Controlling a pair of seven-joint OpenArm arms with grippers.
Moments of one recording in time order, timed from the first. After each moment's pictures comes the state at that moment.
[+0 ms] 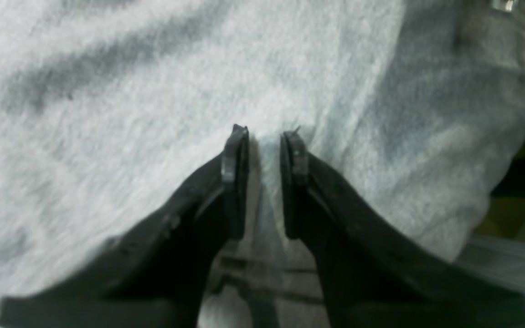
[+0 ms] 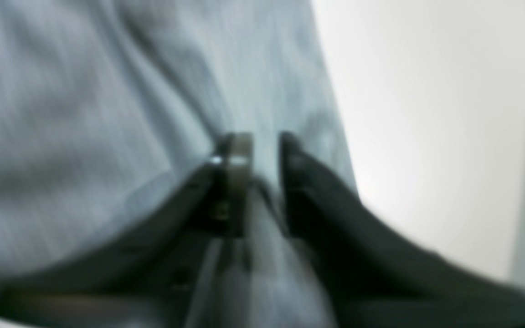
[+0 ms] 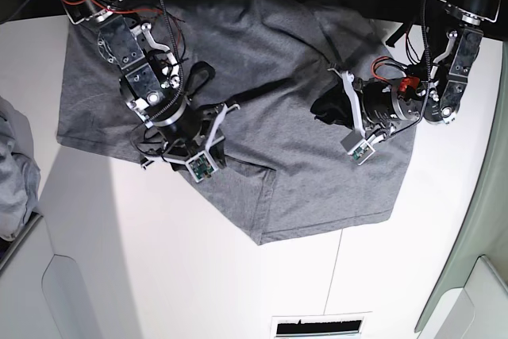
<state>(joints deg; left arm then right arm) 0.9 -24.1 11.3 80.2 -31.3 -37.8 38.9 7.7 8.4 -27.5 68.8 -1.6 6.0 -11.5</state>
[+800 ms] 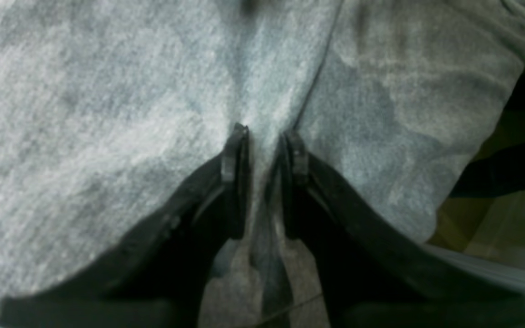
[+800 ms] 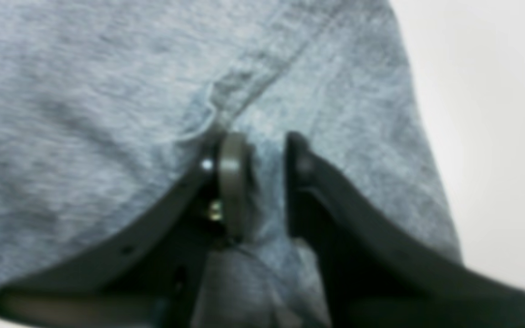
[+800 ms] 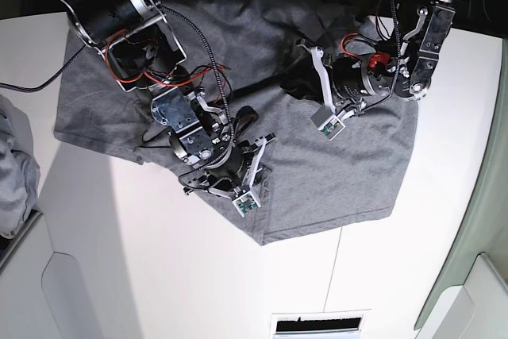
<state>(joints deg) 4.2 -17.5 11.2 79.9 -28.5 -37.8 38.9 25.1 -4.4 -27.5 38.7 -2.5 6.9 -12.8</state>
